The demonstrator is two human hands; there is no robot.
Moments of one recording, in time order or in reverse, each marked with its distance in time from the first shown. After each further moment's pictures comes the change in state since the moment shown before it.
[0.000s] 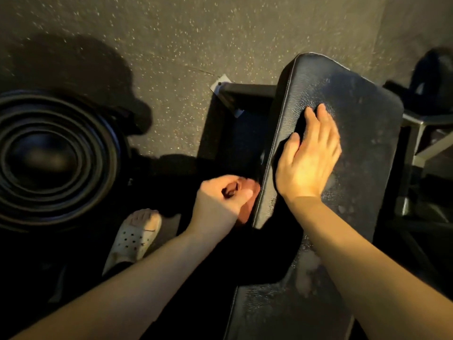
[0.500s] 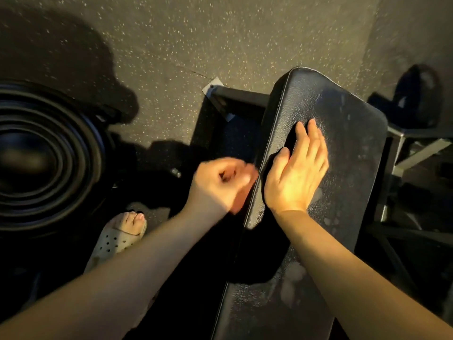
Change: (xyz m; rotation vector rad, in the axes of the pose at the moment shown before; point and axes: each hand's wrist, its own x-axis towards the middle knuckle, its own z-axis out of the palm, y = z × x) left_hand 0.037 0.027 0.005 -0.041 0.002 0.074; right_hand 0.000 -0.001 0.001 -0.041 -0.019 -0.009
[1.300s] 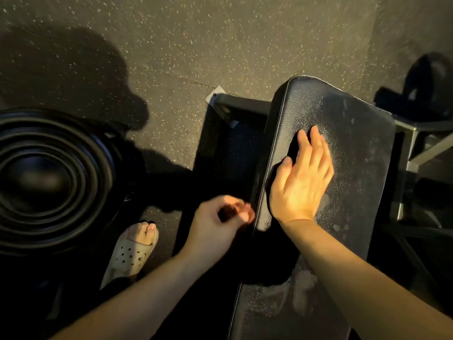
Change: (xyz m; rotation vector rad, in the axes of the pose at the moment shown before) left_hand -0.033 -0.017 -0.011 0.042 -0.102 -0.136; right_hand 0.002 -0.001 0.000 -0.003 -0.025 0.002
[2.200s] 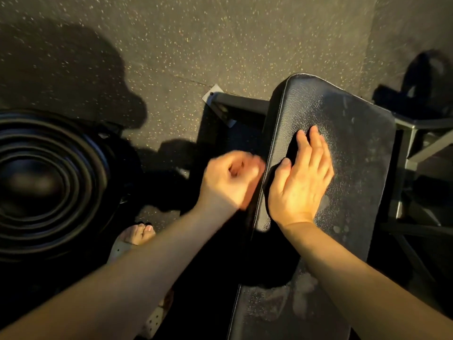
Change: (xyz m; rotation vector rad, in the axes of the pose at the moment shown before) left_hand 0.061 0.038 0.014 -0.008 0.103 0.145; right_hand 0.000 0.000 0.001 -0.004 -0.005 -0.001
